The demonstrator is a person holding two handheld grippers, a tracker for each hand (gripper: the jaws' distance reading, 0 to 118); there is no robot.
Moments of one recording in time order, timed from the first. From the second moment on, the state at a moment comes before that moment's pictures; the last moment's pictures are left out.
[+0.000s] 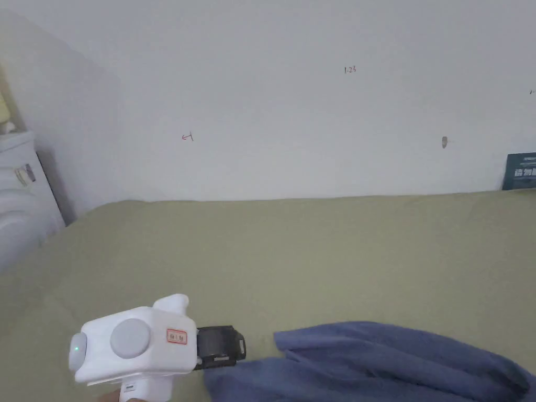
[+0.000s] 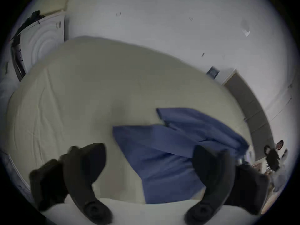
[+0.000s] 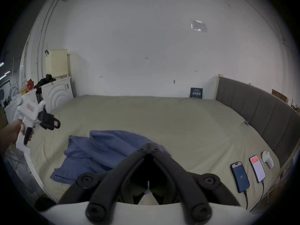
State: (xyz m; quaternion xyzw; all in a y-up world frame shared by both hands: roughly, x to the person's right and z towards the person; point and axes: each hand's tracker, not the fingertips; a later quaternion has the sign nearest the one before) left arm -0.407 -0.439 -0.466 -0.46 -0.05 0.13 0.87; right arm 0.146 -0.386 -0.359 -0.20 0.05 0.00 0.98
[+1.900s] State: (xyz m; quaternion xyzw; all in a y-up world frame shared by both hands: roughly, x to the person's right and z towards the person) left arm -0.410 -0.295 -0.490 -0.20 -0.04 0.13 0.97; right arm 0.181 -0.260 -0.538 -0.14 0.09 0.01 0.99
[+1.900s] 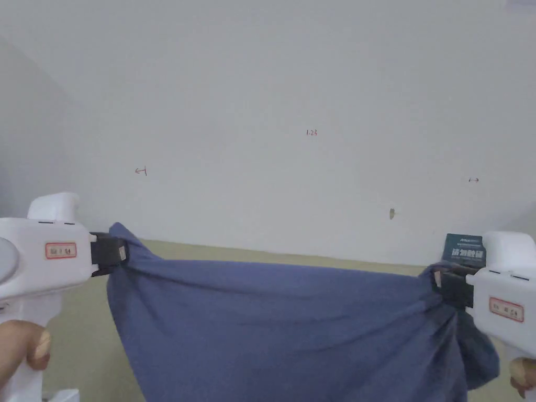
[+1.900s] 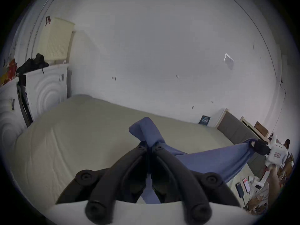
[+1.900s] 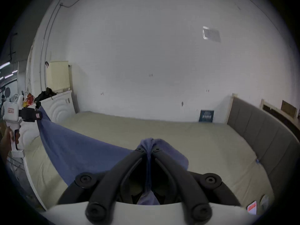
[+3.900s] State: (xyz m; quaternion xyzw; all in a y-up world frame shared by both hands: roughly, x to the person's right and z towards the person) left arm -0.389 -0.528 -0.286 -0.40 -0.04 0.11 0.91; right arm 0.205 -0.480 -0.367 -0.27 0.03 -0.06 0.96
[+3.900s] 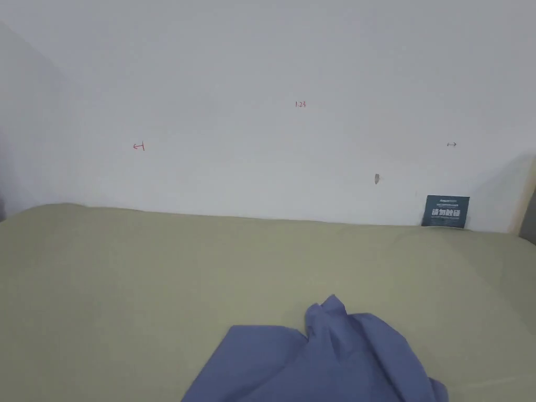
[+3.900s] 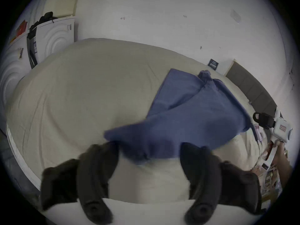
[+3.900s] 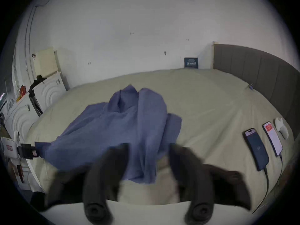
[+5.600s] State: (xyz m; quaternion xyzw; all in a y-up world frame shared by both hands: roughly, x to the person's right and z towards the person) left arm -0.410 -0.510 -0.337 -0.49 -0.05 0.06 0.87; right arm 0.181 -0.412 -0.309 -0.23 0.03 0.01 0.97
